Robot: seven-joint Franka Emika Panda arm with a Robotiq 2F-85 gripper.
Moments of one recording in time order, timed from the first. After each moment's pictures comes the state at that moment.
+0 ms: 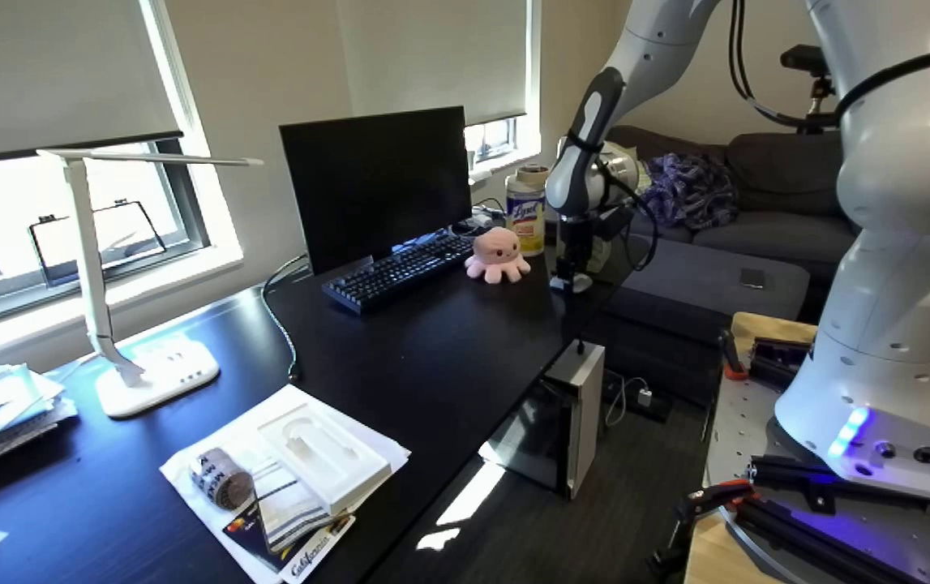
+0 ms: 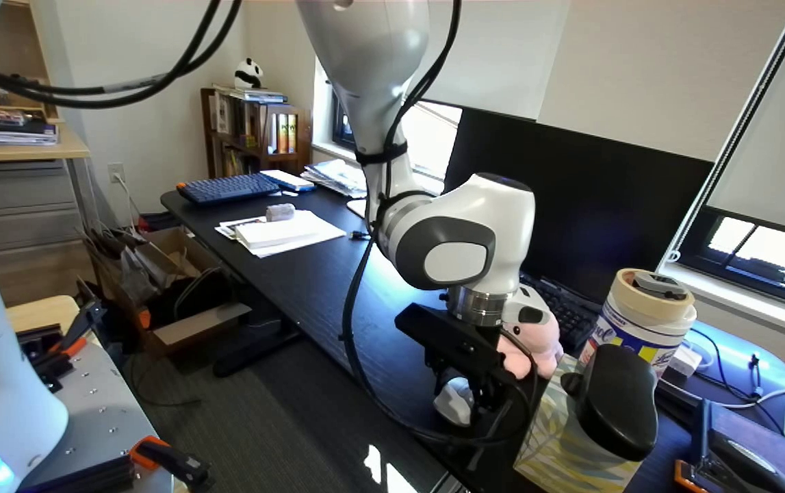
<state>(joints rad) -0.48 0.56 -0.10 -2.18 -0.01 2.77 -0.45</state>
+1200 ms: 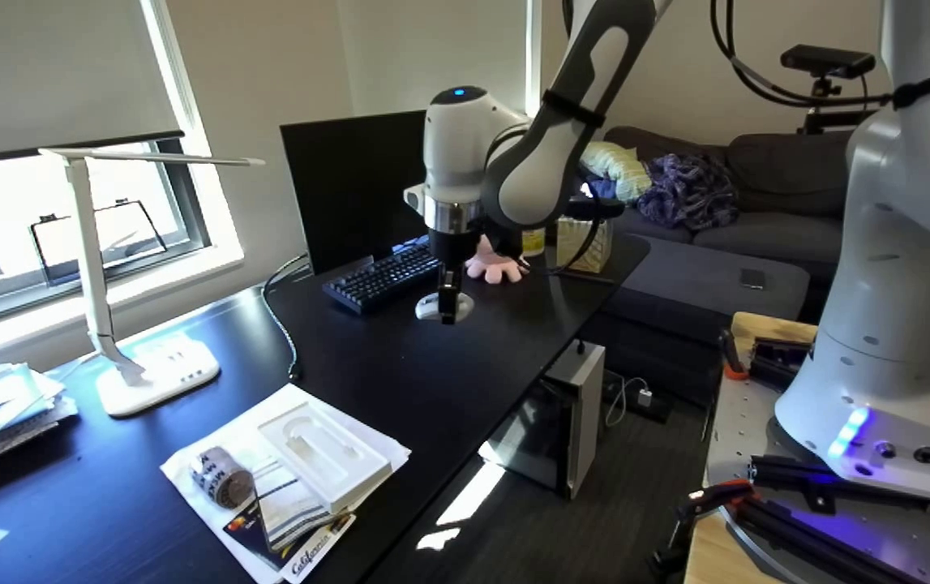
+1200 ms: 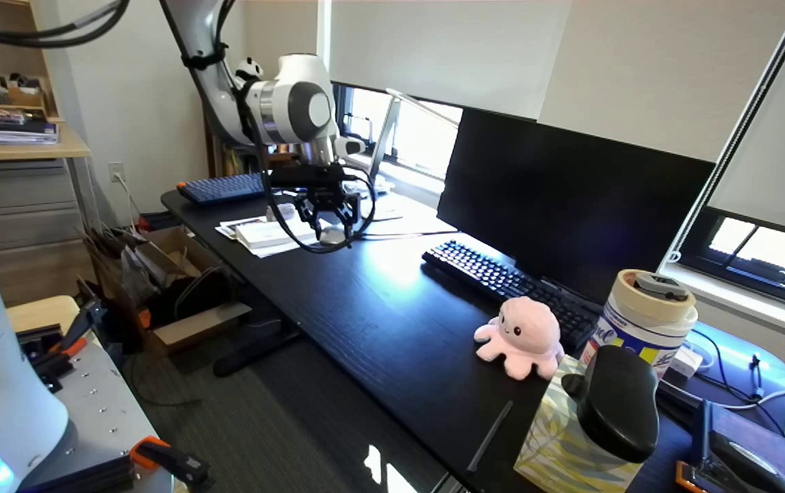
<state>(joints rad) 0.23 0.24 -0.07 -2.36 -0.38 2.76 0.03</state>
